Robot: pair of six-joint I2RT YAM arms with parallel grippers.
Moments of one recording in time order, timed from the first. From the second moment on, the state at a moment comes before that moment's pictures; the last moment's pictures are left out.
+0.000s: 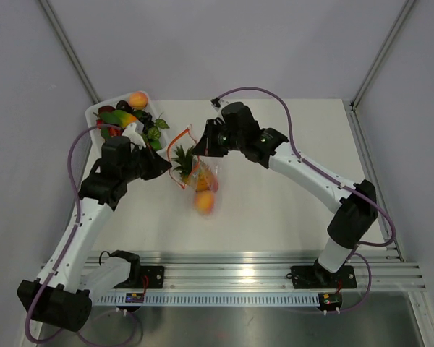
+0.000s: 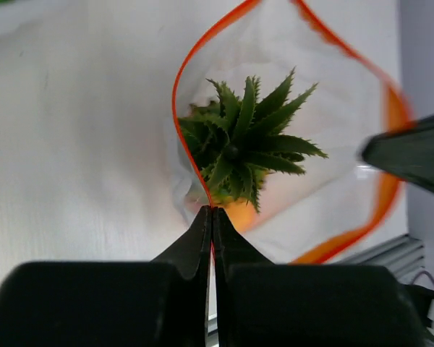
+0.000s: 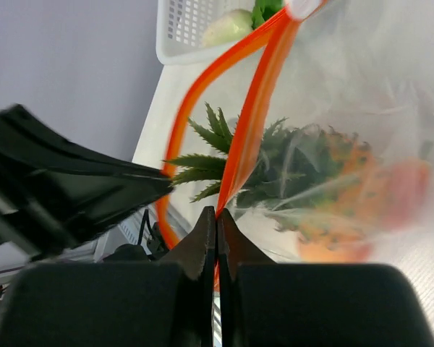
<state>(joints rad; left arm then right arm) -0.24 0.97 0.95 -0.56 0.25 -0.55 0.78 1.72 1.64 -0.41 -0.25 0.71</state>
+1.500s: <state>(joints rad) -0.28 1.08 1.08 -0.54 0.47 -0.56 0.85 1.61 1.63 -0.52 -0.02 0.64</state>
